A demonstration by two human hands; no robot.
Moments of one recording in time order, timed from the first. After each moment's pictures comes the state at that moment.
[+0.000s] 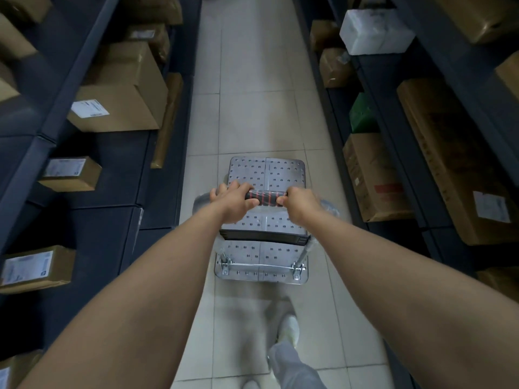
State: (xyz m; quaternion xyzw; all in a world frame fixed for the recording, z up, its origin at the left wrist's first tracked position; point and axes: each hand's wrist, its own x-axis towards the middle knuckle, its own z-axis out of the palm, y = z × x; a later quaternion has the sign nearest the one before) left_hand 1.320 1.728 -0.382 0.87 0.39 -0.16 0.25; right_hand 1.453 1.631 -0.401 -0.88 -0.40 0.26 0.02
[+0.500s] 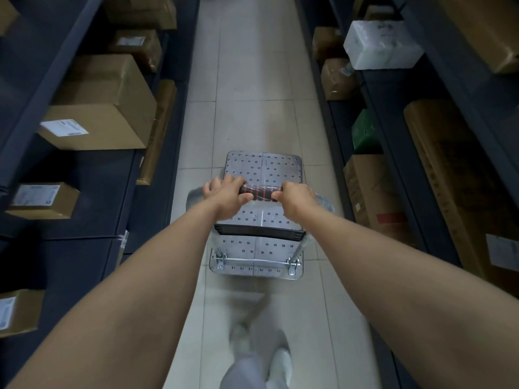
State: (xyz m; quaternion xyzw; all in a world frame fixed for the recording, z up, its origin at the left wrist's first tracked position) left_hand 1.419 1.837 -0.388 0.87 0.41 -0.13 0.24; right_hand 1.554 1.742 -0.397 -0.87 -0.41 0.26 0.01
